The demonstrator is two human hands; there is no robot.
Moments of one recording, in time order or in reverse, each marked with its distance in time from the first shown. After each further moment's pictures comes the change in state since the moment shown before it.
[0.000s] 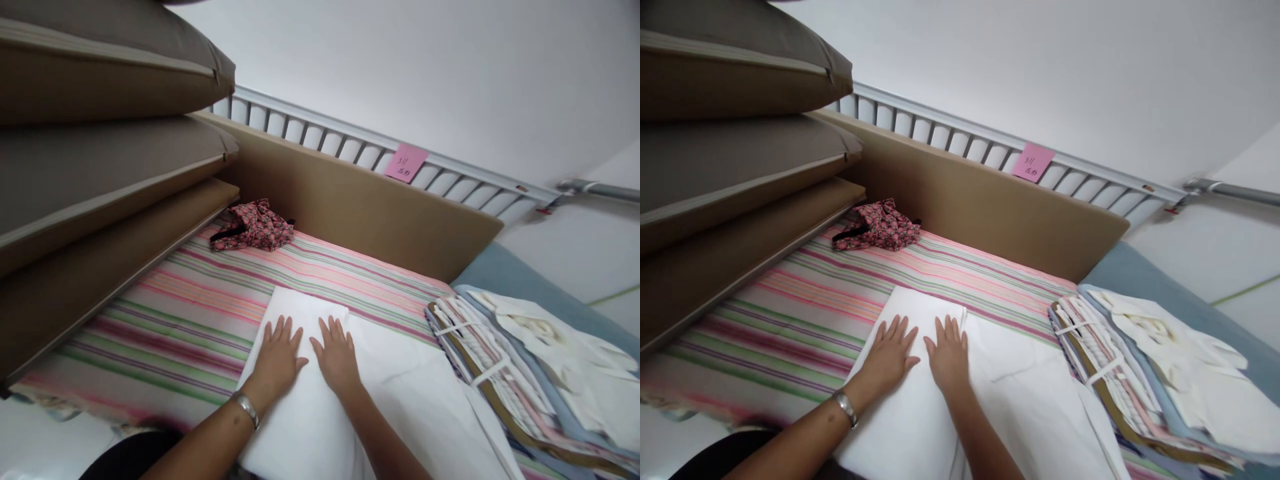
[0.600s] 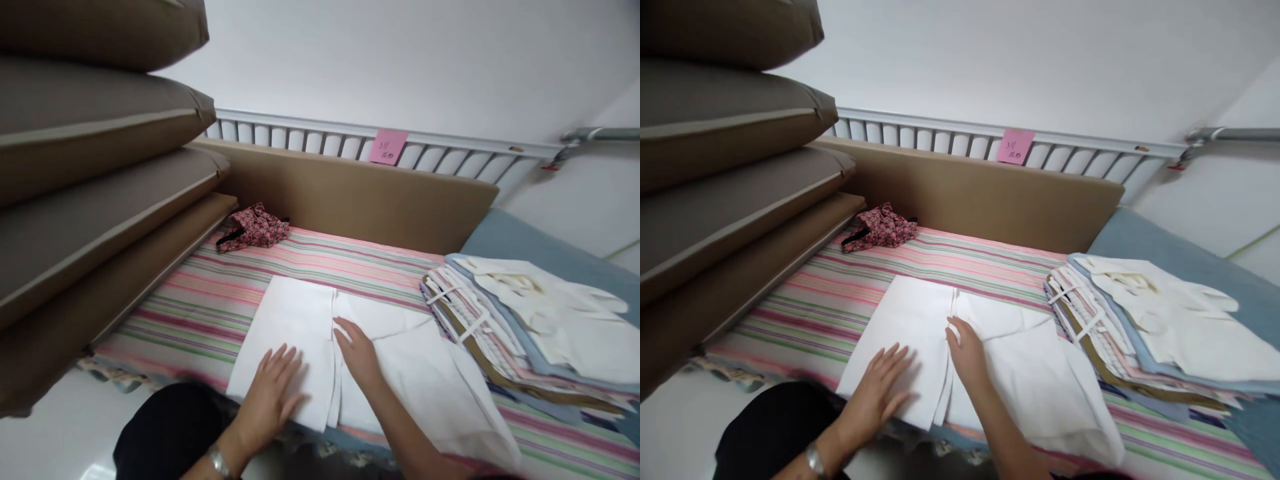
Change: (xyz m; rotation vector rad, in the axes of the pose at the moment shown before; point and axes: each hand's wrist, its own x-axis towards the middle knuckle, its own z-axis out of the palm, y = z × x) left_hand -0.114 0.045 -0.021 -0.031 0.015 0.216; right_hand -0.064 0.056 -0.045 0.632 0.102 0.050
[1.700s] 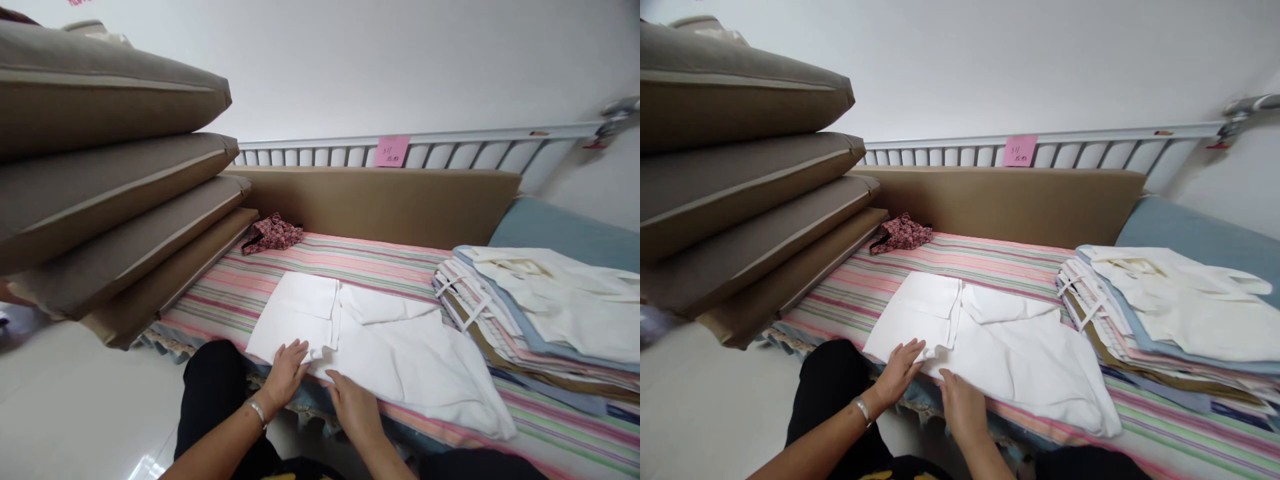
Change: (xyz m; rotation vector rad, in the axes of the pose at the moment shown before) left_hand -0.003 0.055 0.020 -0.121 -0.132 -0.344; right_hand -0.138 0.024 0.007 -0.364 -0.209 -0.267
